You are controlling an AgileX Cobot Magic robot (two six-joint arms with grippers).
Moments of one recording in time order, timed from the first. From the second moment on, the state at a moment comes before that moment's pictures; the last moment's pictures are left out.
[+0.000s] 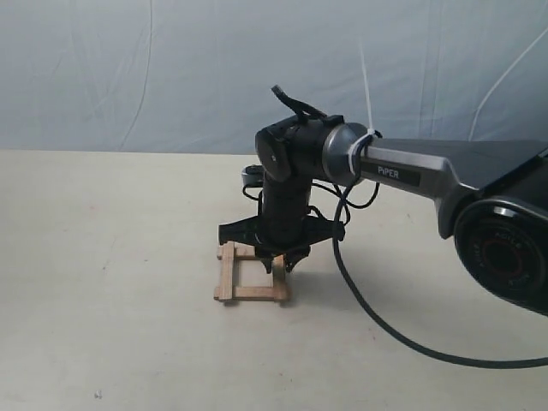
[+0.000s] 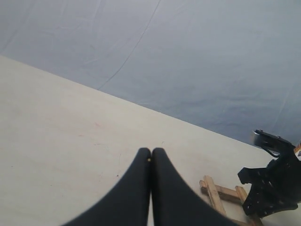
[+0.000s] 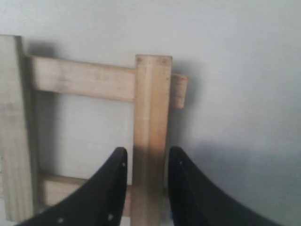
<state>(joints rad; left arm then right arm) -0.09 0.03 0.00 -0.19 0.11 -0.21 0.68 2.37 -1.92 -0.05 1.05 0.56</state>
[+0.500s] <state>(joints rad) -0.09 0.03 0.00 -0.19 0.11 -0.21 0.36 1.94 -1.34 -0.03 0.80 0.36</state>
